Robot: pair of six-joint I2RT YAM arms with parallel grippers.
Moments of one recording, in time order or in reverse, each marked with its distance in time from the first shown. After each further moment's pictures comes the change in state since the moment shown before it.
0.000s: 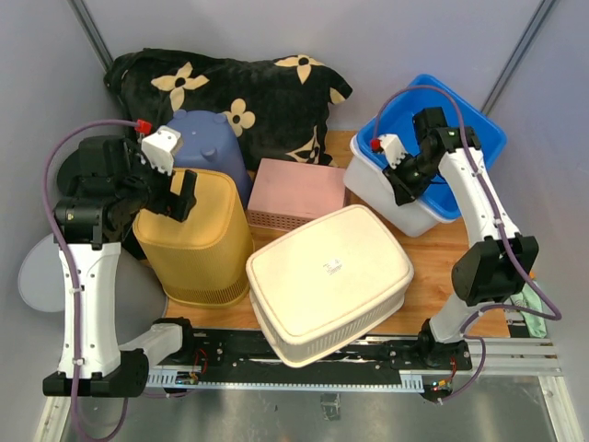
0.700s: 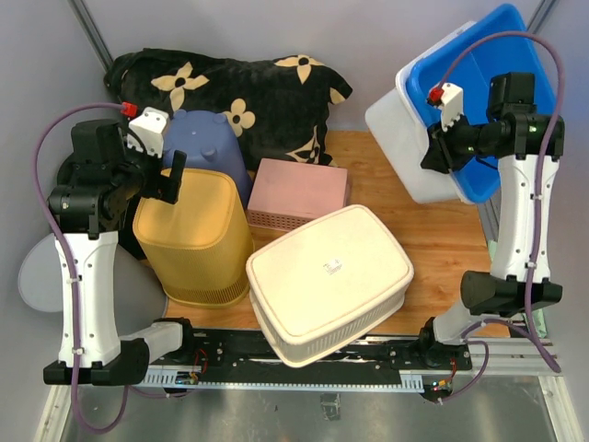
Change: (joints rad) left arm 0.000 0.089 0.157 0.022 -0.217 -0.029; right arm -0.199 -0.085 0.430 -0.189 -0.283 0.053
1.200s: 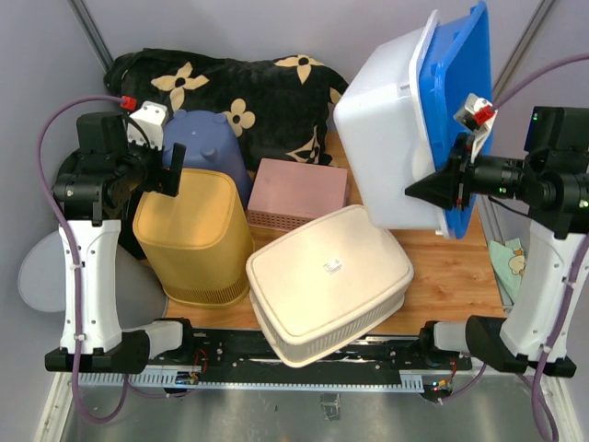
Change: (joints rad) left arm 0.000 0.043 0.019 -0.001 -0.055 -0.039; right arm 0.000 -0.263 0.078 -0.098 -0.476 0.171
